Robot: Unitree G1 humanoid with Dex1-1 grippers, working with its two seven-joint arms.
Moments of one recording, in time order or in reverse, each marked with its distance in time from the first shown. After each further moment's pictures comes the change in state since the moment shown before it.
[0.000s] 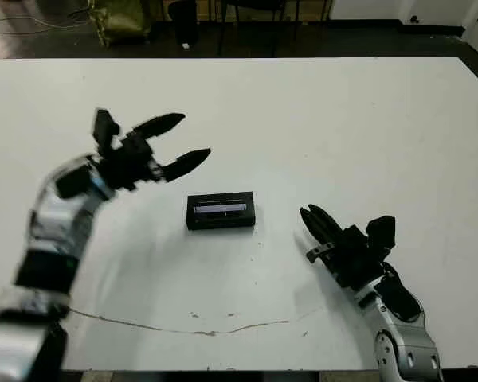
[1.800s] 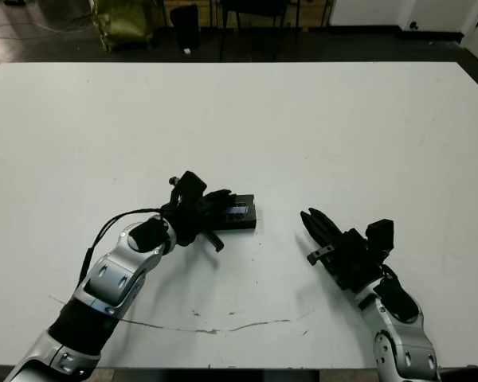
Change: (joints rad) left arm 0.040 -0.057 -0.259 -0.087 0.152 0.369 0.268; right arm -0.018 0.002 0.000 0.082 0.002 -0.043 0.032
